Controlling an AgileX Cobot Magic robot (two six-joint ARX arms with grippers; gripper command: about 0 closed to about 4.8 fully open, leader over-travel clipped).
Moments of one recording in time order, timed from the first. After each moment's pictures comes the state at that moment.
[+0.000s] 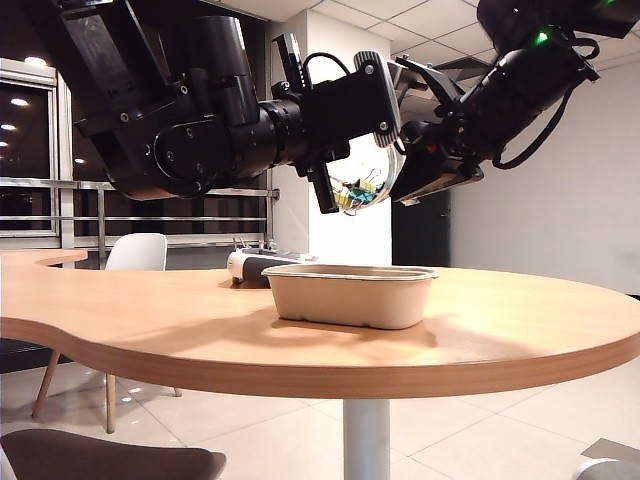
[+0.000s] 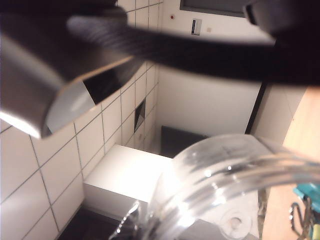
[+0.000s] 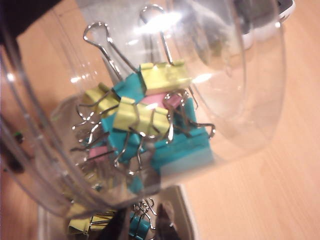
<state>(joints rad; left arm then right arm) -0.61 2.06 1.11 1.32 0.13 1.51 0.33 1.68 1.15 -0.04 -0.38 -0.28</state>
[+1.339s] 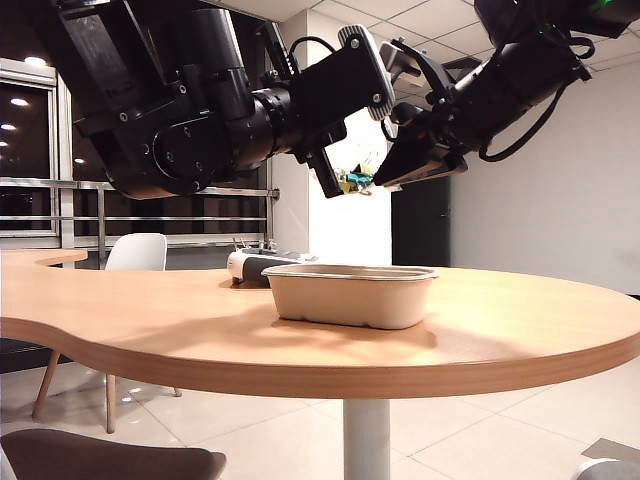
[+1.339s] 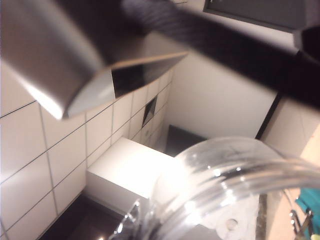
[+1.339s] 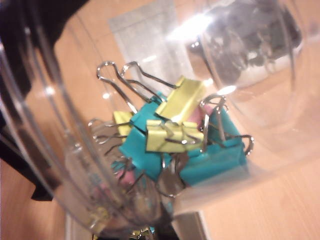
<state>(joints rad) -0.60 2.06 1.12 1.40 0.12 1.39 0.34 1.68 1.15 0.04 -0.45 -0.24</state>
